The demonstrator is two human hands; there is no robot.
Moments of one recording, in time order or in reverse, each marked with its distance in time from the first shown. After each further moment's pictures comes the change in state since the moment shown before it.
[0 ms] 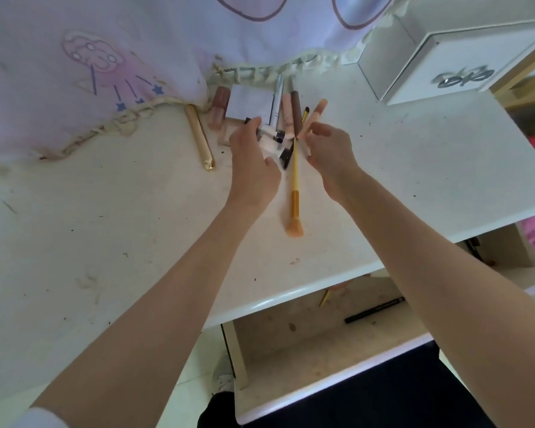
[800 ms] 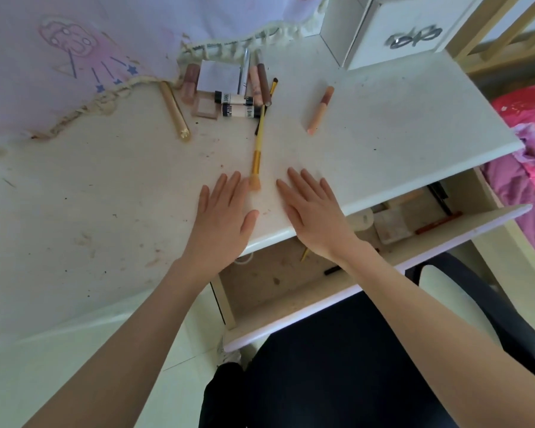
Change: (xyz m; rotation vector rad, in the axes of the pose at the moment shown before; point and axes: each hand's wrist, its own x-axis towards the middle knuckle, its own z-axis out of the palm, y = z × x) left_hand -0.121 -0.044 -0.015 0.768 -0.329 0.276; right_hand -0.098 0.125 -0.052 -1.082 -0.216 -0.581
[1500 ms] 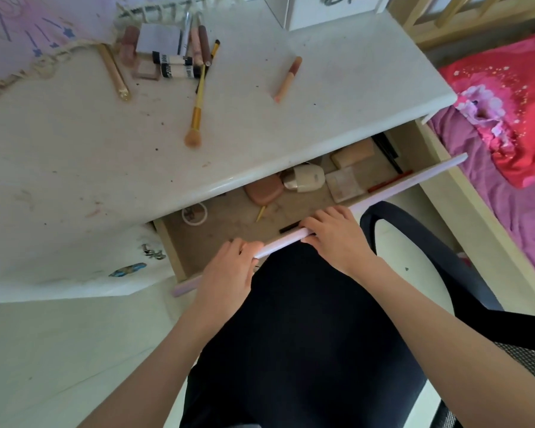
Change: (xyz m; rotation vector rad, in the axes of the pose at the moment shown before) left_hand -0.116 0.099 0.080 -0.179 0.006 0.117; right_hand -0.138 0.088 0.037 -0.171 0.019 0.009
